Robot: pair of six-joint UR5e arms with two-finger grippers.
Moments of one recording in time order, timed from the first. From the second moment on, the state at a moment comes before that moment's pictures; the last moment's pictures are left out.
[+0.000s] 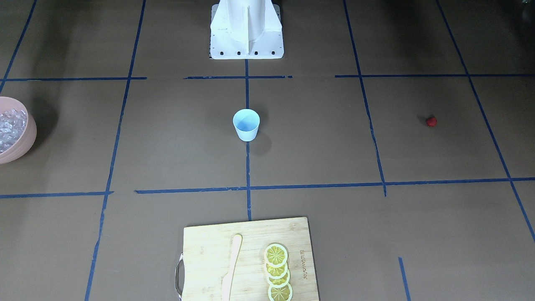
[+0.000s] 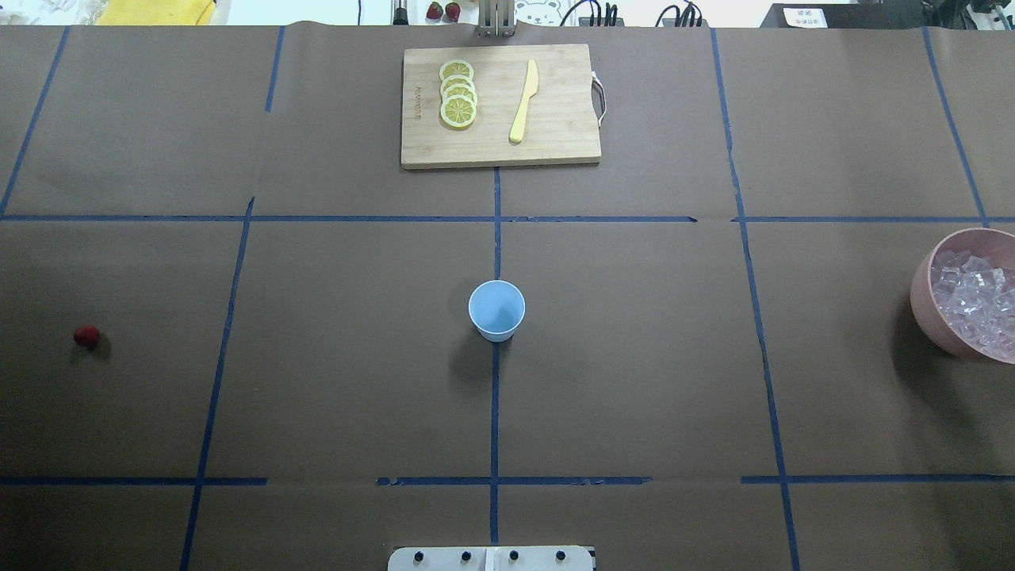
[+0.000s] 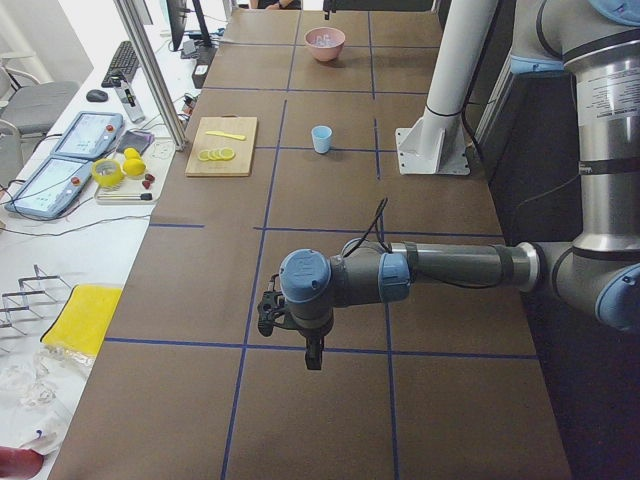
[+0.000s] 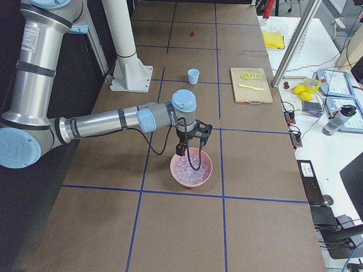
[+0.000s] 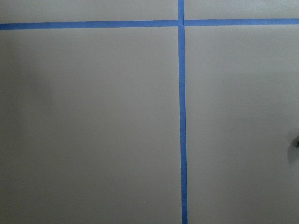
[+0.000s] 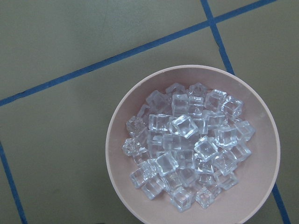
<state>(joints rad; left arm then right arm) -1.62 -1.40 -1.76 -1.44 -2.39 0.15 1.29 -1.82 2.02 -1.43 2.32 0.82</state>
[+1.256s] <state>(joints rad) -1.61 -1.40 -1.79 -1.47 -2.39 0.07 1.12 -1.81 1.89 -1.25 2.21 1.07</state>
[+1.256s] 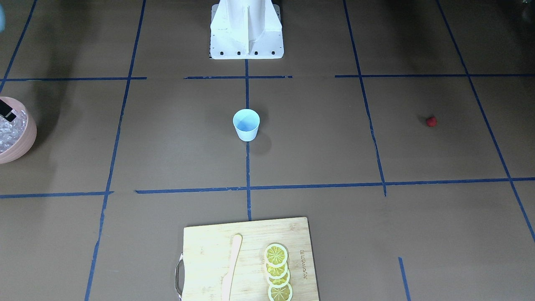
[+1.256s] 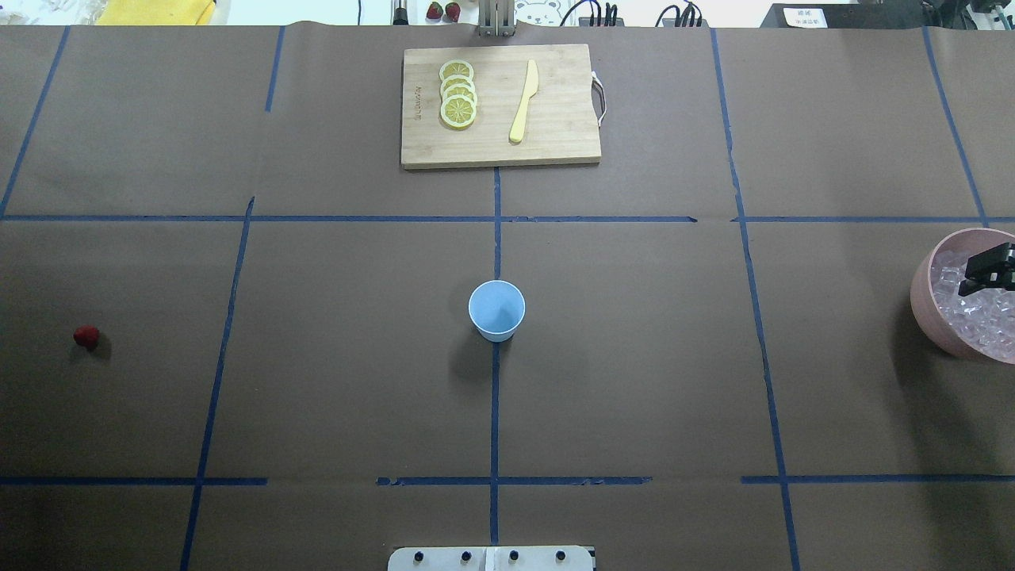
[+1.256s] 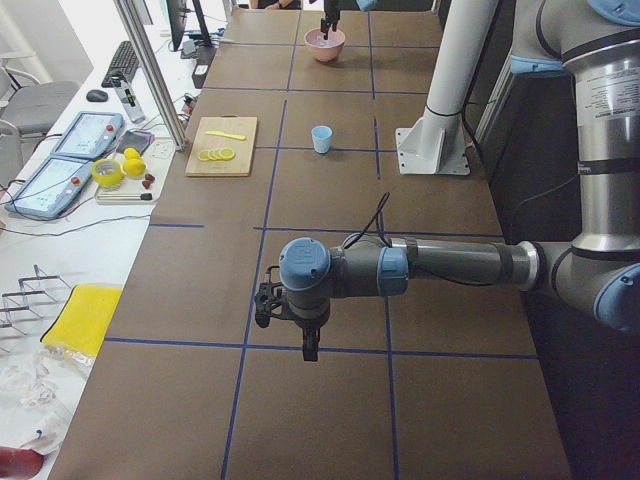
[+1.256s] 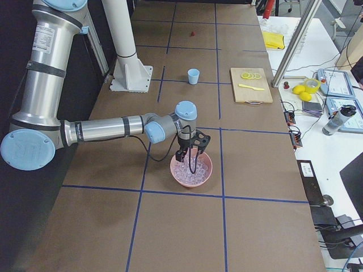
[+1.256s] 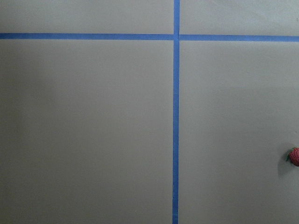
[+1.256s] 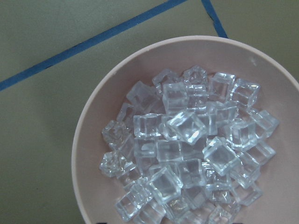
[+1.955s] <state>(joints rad) -1.61 -1.40 -1.79 -1.47 -2.39 0.07 1.11 -1.79 1.85 -1.25 2.20 1.07</state>
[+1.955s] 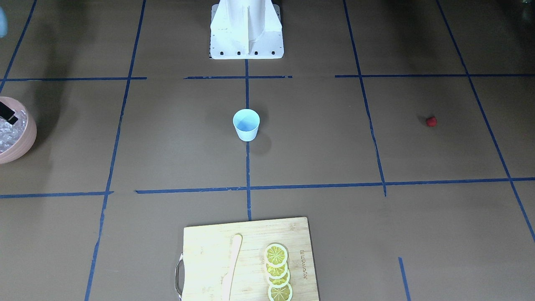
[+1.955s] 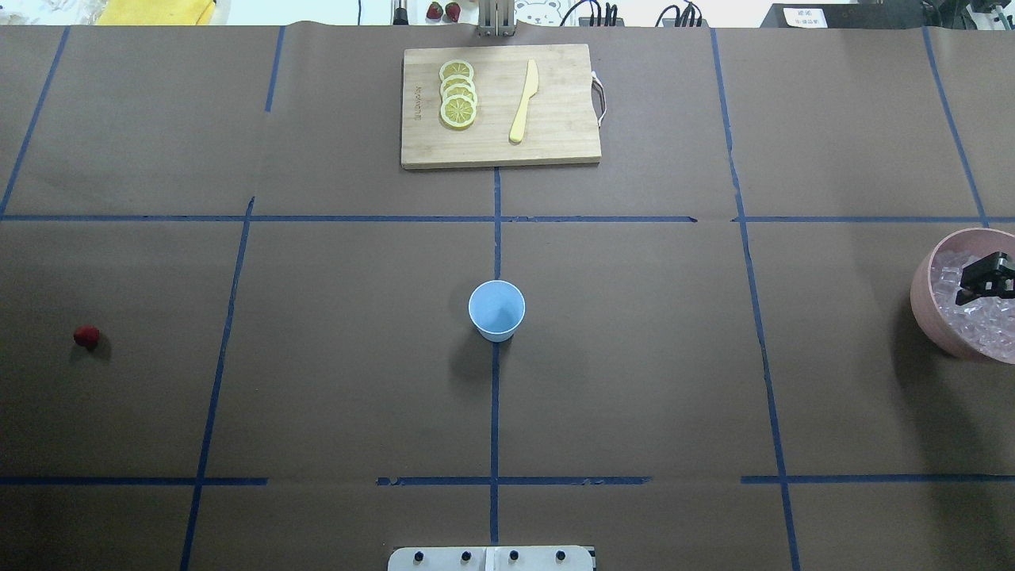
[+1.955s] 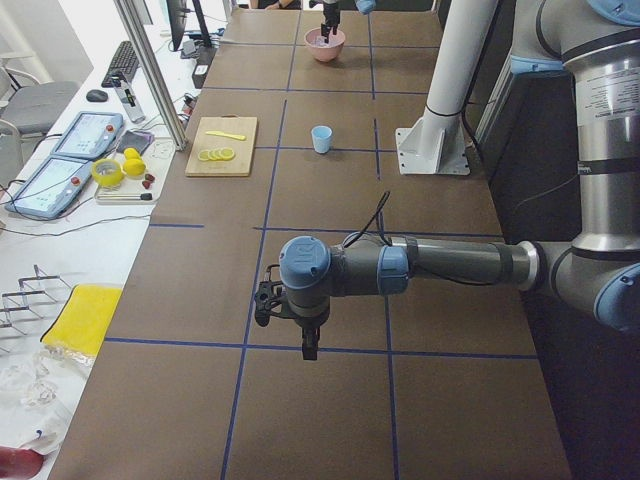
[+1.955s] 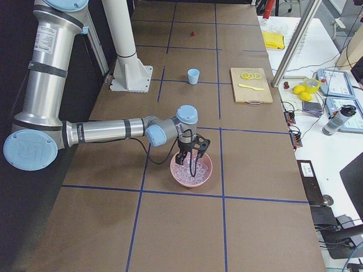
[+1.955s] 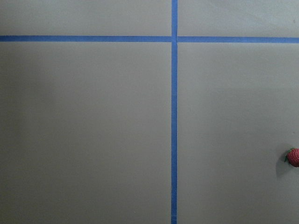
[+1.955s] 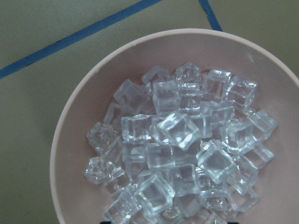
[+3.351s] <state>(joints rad) -1.61 -1.40 -1.80 -1.47 -2.39 0.07 1.11 -1.75 1.78 -1.23 2.20 1.10</state>
